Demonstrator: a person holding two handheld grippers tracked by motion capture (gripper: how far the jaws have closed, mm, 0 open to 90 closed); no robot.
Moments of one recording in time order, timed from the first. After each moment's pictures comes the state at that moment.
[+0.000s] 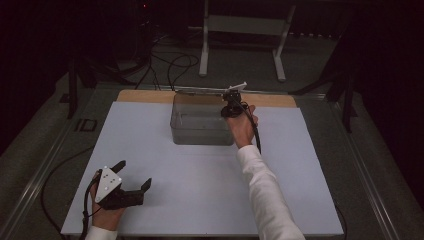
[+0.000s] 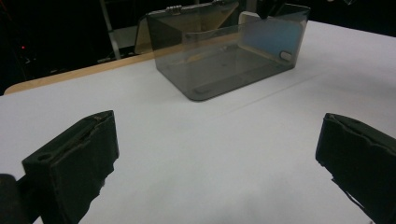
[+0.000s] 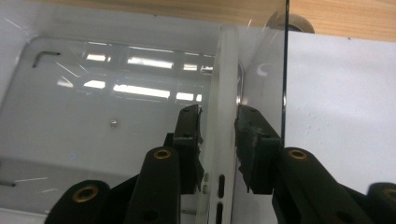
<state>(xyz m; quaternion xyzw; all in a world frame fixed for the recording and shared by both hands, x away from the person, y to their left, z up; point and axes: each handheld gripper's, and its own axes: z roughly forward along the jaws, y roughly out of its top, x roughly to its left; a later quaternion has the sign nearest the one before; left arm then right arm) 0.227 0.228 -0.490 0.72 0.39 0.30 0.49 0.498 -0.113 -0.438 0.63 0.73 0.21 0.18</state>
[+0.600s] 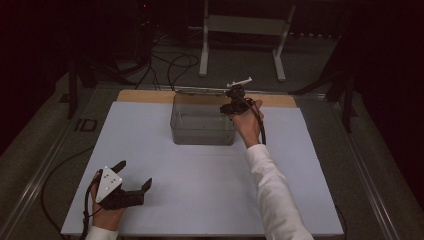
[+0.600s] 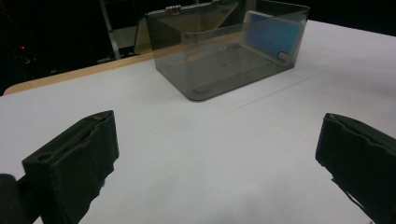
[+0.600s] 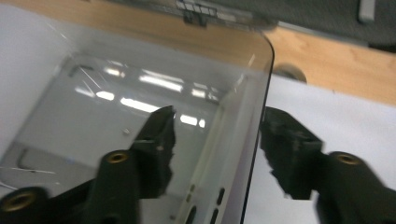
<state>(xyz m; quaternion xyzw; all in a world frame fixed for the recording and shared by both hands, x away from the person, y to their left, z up) 0.227 0.227 -0.491 0.72 0.39 0.30 0.49 0.488 -0.126 -0.412 0.55 0.76 0.27 0.21</state>
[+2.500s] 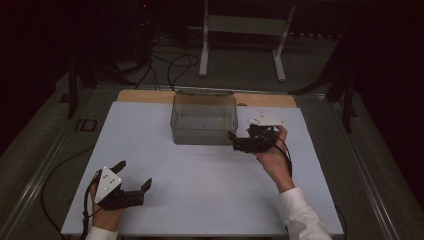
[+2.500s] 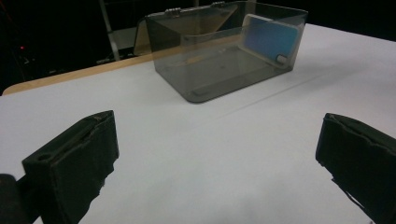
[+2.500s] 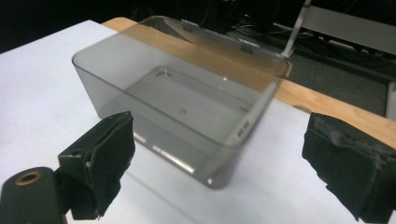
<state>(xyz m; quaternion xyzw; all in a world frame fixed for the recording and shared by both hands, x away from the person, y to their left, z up) 0.226 0.228 -0.489 0.71 0.39 0.30 0.50 0.351 -0.183 -0.409 0.40 0.76 0.43 0.27</state>
